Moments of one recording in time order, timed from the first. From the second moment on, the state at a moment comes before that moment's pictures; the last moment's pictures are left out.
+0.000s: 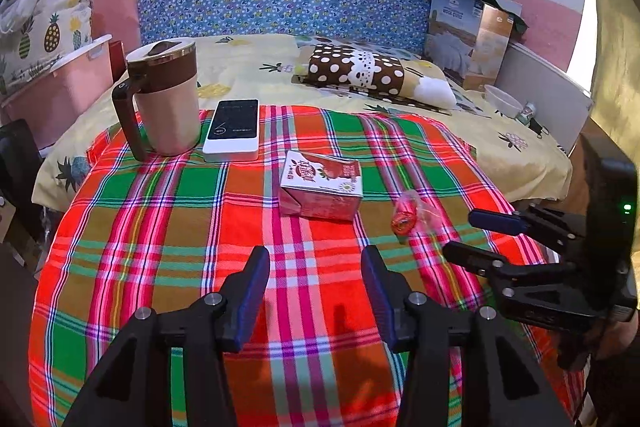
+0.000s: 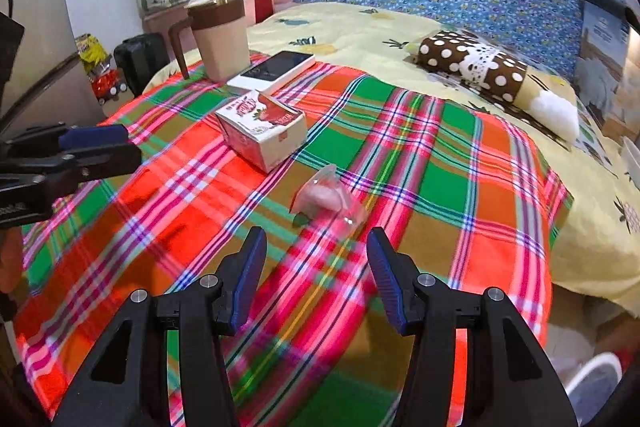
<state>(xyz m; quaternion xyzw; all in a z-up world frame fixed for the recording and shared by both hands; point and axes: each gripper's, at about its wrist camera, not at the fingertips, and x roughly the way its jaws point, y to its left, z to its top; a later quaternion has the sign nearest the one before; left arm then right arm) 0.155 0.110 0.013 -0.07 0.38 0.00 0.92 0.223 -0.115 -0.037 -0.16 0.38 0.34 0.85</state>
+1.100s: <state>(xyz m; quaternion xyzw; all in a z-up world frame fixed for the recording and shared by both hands) 0.177 0.137 -0.005 -0.11 0.39 0.00 0.91 0.246 -0.085 -0.044 -0.21 0.39 0.49 0.75</state>
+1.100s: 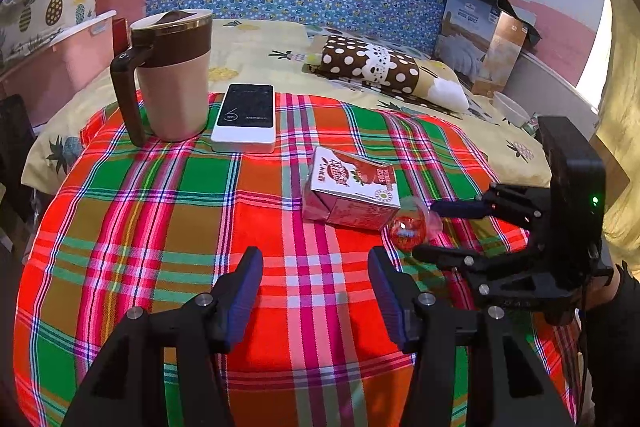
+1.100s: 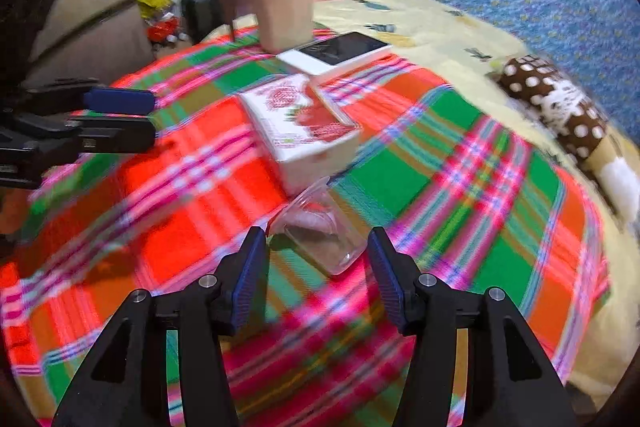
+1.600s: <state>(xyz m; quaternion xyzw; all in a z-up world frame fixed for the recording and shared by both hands) 0.165 0.148 -0.002 -0.12 0.39 0.01 0.91 0.227 -0.068 -0.047 -0.22 0.36 0.47 0.77</state>
